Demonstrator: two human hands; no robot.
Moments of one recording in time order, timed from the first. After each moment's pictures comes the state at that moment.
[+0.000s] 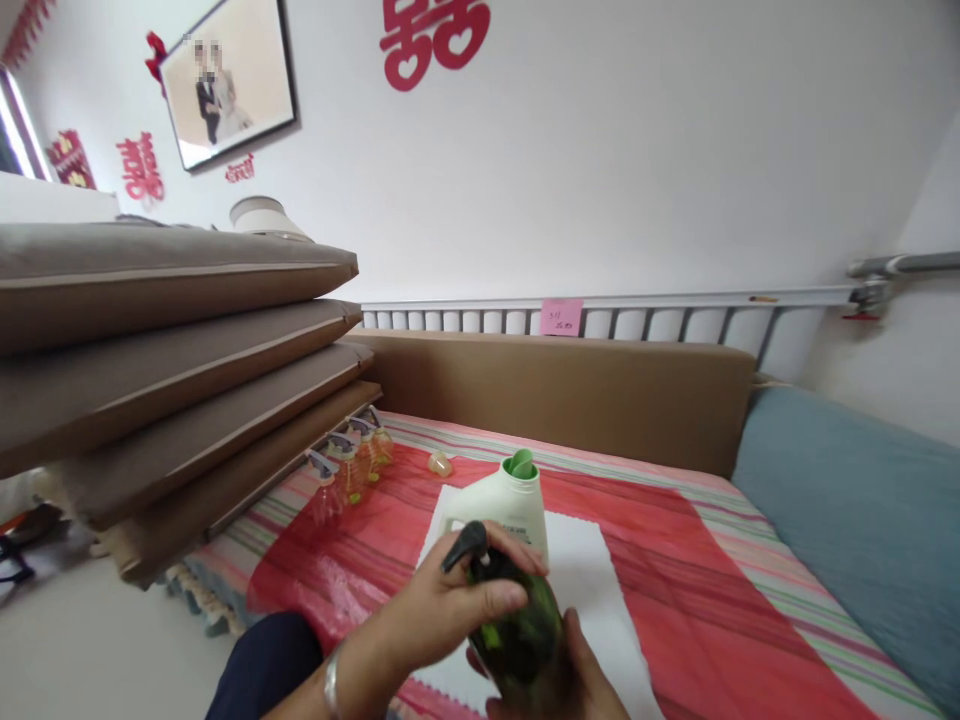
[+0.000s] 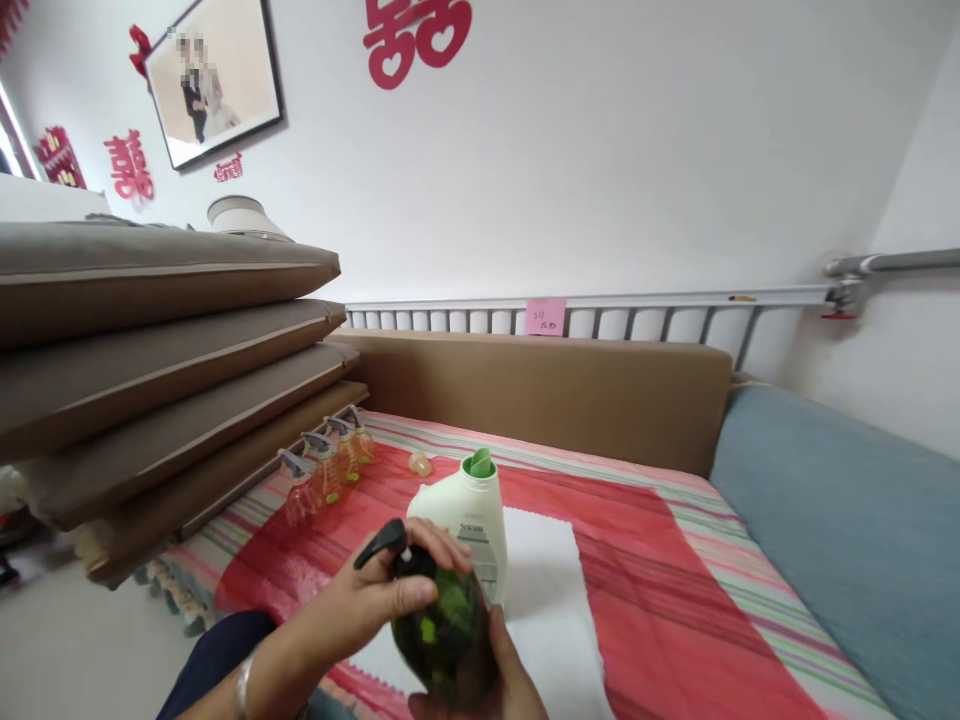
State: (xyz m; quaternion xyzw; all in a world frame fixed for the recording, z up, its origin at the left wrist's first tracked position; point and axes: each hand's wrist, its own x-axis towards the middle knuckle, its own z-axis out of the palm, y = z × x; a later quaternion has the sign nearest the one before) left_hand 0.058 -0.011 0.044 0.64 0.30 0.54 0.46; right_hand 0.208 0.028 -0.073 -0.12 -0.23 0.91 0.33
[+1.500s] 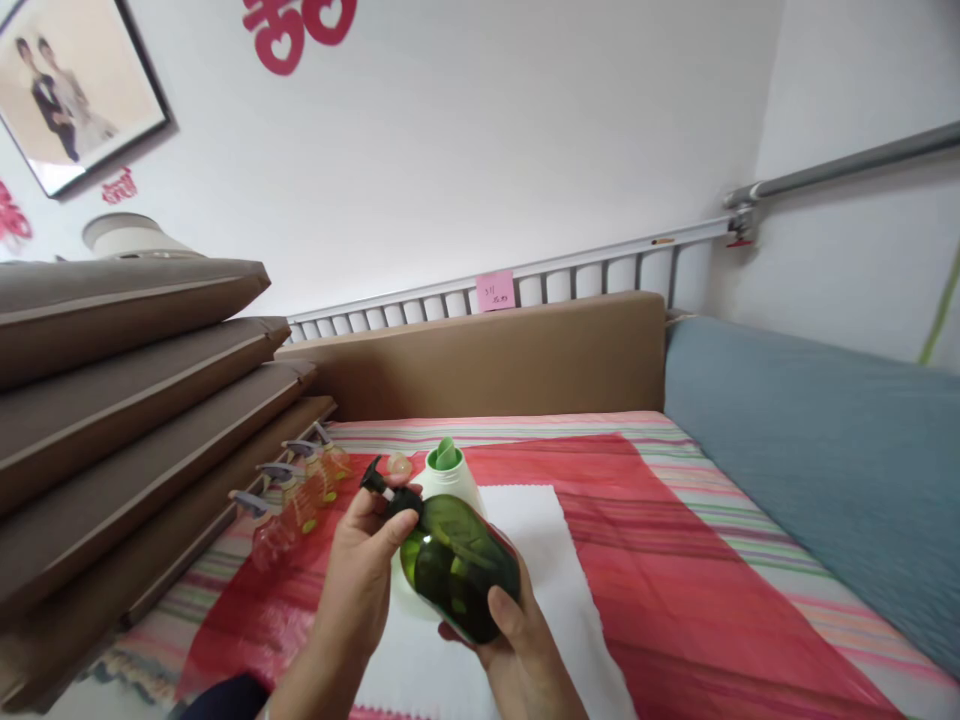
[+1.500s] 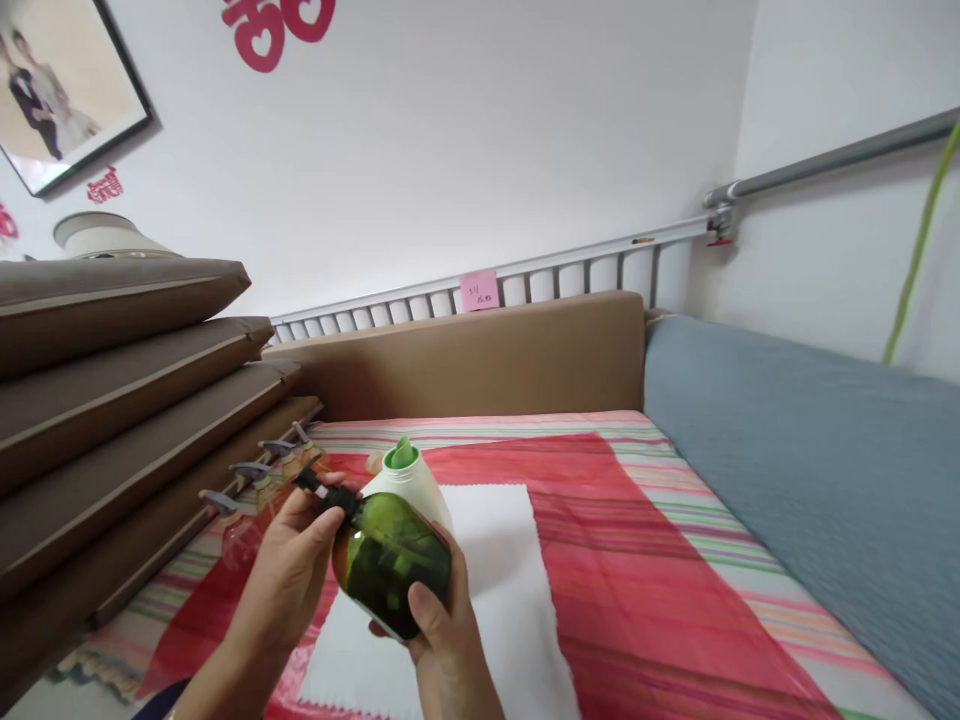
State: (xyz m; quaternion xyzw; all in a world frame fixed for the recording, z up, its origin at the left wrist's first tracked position) left_hand 0.084 0.053 0.017 0.45 0.35 0.71 0.41; right_hand 0.217 0.046 -0.051 -0.16 -0.24 0.77 0.57
